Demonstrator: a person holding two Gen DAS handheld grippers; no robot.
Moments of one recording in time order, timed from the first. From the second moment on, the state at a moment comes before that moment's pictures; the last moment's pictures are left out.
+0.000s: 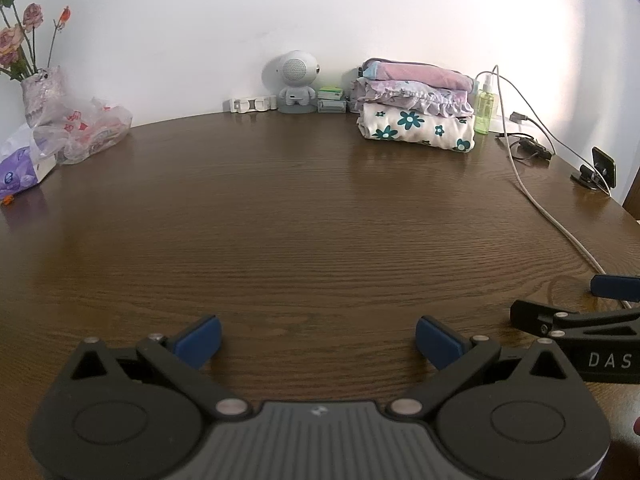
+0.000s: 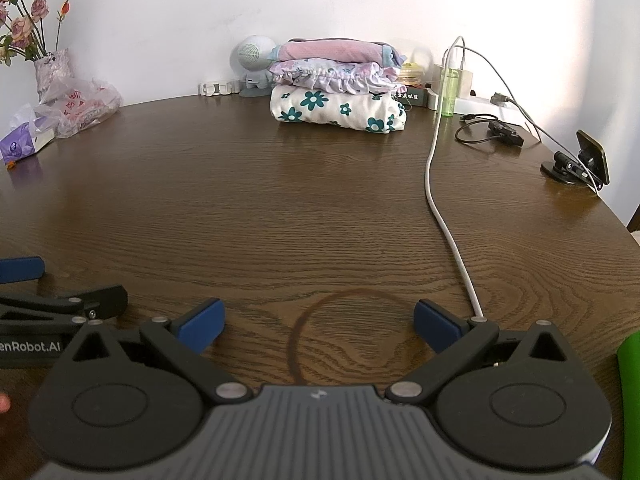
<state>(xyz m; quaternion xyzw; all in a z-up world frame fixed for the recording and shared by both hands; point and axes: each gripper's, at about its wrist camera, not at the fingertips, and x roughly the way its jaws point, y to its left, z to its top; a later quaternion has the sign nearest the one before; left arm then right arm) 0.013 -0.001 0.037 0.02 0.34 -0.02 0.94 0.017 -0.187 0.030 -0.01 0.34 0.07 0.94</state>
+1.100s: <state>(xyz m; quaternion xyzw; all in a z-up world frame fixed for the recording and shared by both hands) 0.013 -0.003 0.037 0.02 0.34 -0.02 0.94 0.016 -0.186 0.030 -0.01 0.34 0.06 0.94</state>
